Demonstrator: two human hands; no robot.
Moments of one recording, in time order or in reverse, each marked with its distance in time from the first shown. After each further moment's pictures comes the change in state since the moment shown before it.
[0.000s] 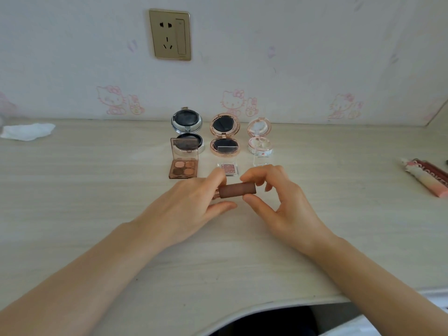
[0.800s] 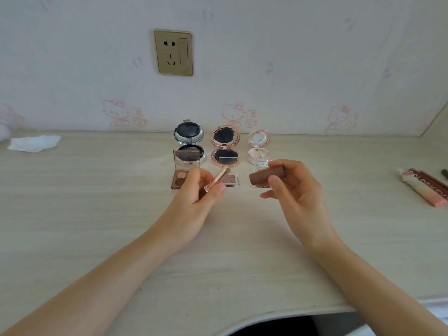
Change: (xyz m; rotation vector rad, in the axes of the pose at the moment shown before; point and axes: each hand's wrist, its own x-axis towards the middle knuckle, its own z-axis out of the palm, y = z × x) left_hand 0.006 -0.003 0.014 -0.755 0.156 -0.384; right_hand 0.011 0.003 -0.006 0.426 0.275 0.118
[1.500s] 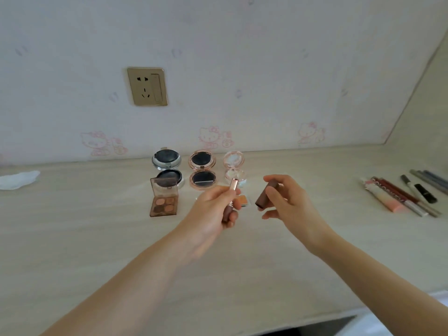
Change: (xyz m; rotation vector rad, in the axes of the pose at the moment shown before) left_hand 0.039 0.052 0.064 -0.558 -0.053 -0.374; right_hand 0.021 -0.008 -0.051 -0.034 0.044 0.360
